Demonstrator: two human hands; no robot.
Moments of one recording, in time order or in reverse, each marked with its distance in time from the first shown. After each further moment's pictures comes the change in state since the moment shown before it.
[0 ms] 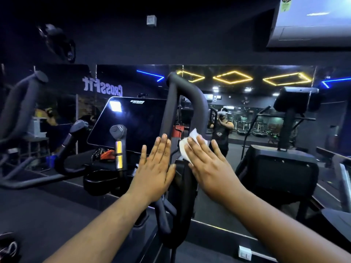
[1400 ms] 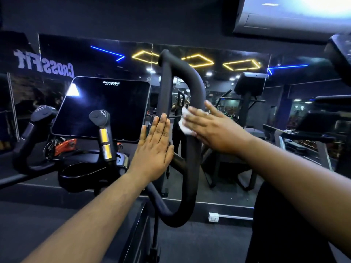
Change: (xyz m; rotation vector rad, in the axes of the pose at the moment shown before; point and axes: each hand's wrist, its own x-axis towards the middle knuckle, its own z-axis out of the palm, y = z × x) left_hand 0.016 -0.022 0.006 -0.265 -0.021 0.122; right_hand 0.046 0.029 -0.048 -0.353 -0.217 -0.234
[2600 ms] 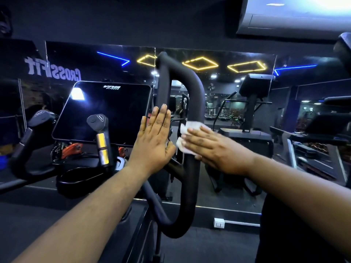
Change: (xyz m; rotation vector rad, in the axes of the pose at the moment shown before) left_hand 0.033 -0.003 -0.005 0.041 0.101 0.033; right_hand -0.025 -0.013 0.030 0.267 0.128 -0.127
